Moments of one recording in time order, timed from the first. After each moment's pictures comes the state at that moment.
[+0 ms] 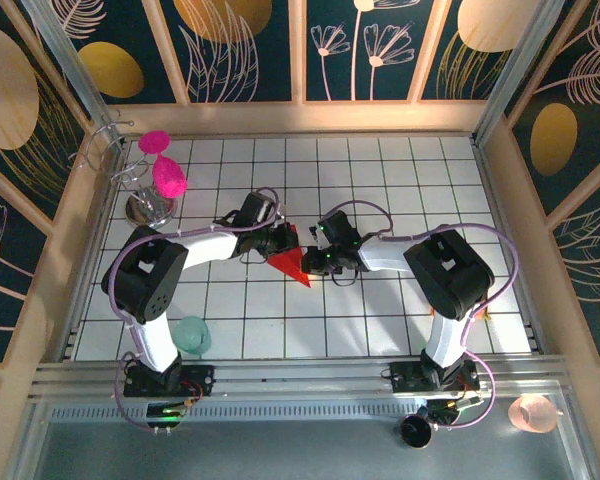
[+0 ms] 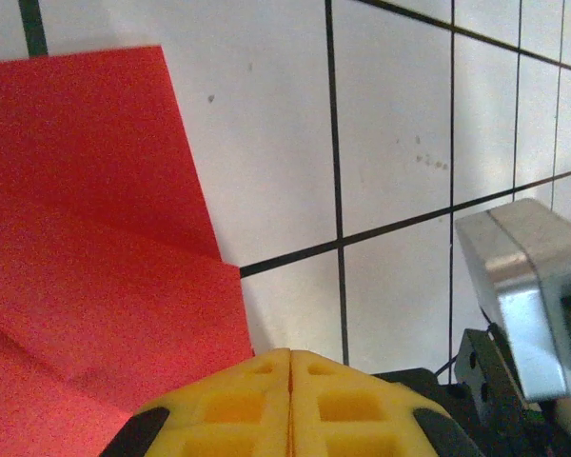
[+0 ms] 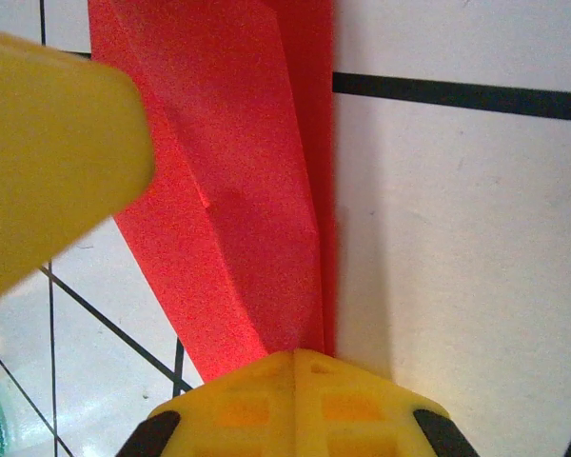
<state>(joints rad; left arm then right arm) -0.56 1.83 0.99 -0.04 0.44 -0.77 0.68 1.82 0.89 -0.05 -0.41 0.63</state>
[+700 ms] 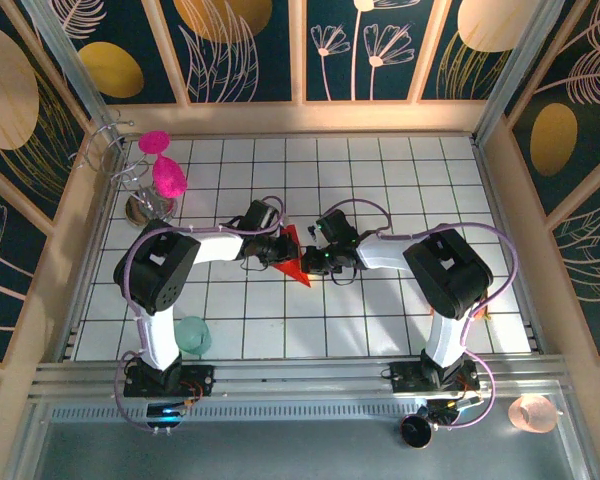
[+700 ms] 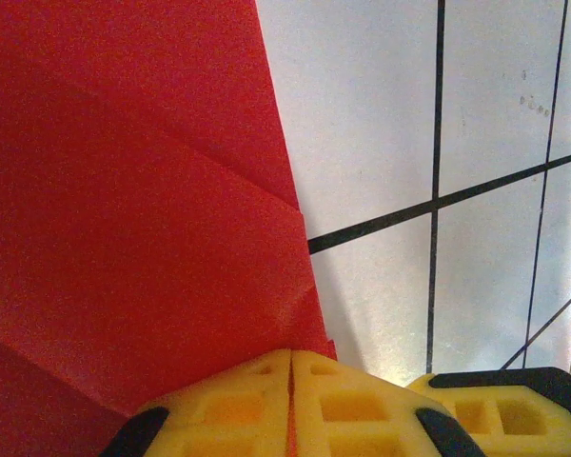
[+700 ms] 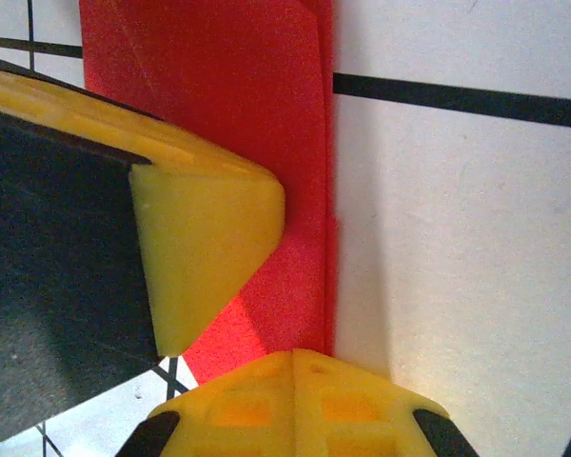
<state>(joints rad) -0.56 1.92 0.99 -0.05 0.46 -0.72 0.68 1.83 0.91 -0.10 -0.39 0.59</state>
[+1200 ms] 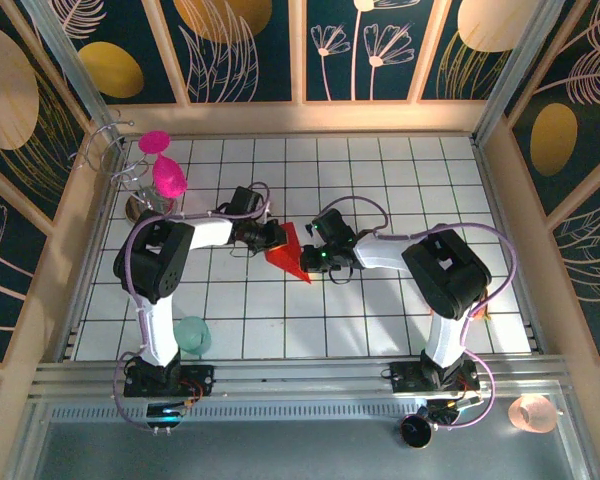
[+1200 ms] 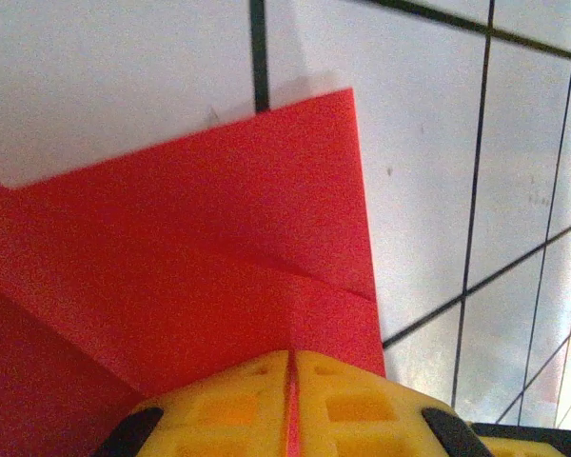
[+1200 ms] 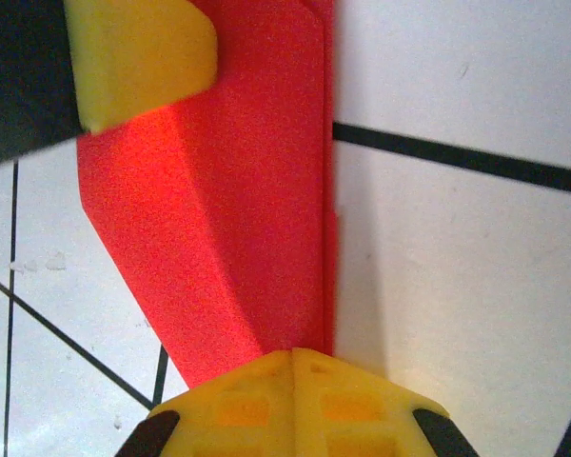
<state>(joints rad) -0.41 1.99 1.10 -0.12 0.53 -0.63 0.71 1.84 0.94 -0.11 -0.30 0.56</state>
